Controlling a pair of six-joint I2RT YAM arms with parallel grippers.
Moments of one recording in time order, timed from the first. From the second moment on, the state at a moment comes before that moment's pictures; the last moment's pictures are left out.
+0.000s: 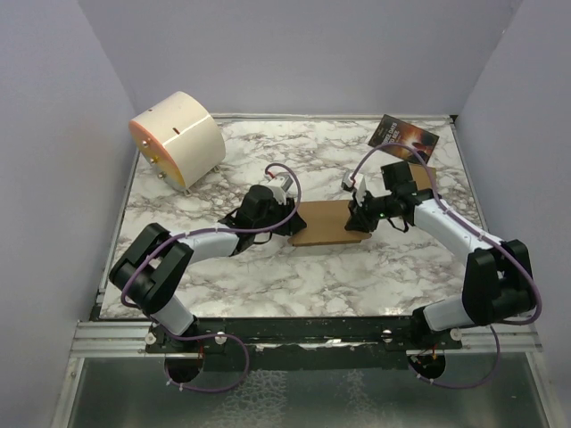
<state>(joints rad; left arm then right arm) -0.65 1.59 0.72 0.38 0.27 -0.50 0.28 1.44 0.92 -0.47 -0.70 -0.62</state>
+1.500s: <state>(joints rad) -0.58 1.54 0.63 0.34 0.35 -0.78 0.03 1.61 0.93 -0.46 -0.86 -0.31</state>
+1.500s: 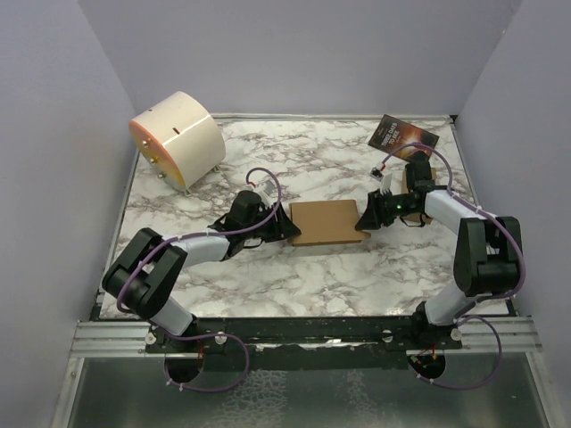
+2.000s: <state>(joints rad) -0.58 1.55 0.63 0.36 0.38 -0.82 0.03 1.64 0.95 -0.46 -0.89 -0.31</state>
